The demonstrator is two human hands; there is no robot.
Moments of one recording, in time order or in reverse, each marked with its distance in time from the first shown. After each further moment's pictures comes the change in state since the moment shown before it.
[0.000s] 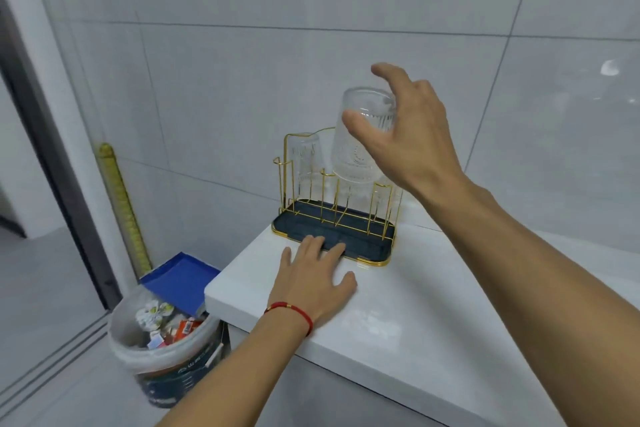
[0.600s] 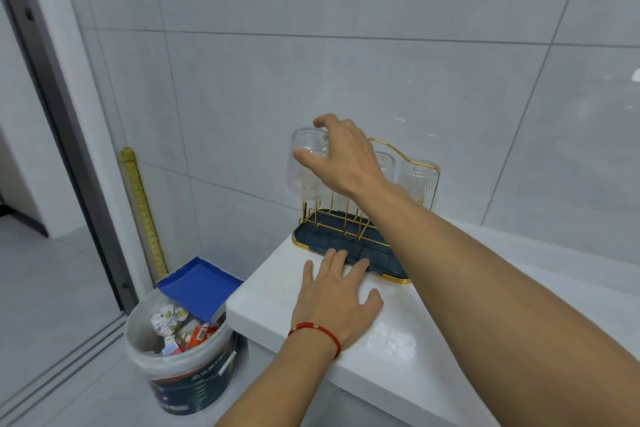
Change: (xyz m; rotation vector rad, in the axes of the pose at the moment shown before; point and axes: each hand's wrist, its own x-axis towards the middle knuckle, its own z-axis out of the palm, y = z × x) left_hand 0.000 0.000 0.004 -0.040 0.028 -0.009; right_hand 0.045 -0.010 0.126 -0.026 -0.234 -0.028
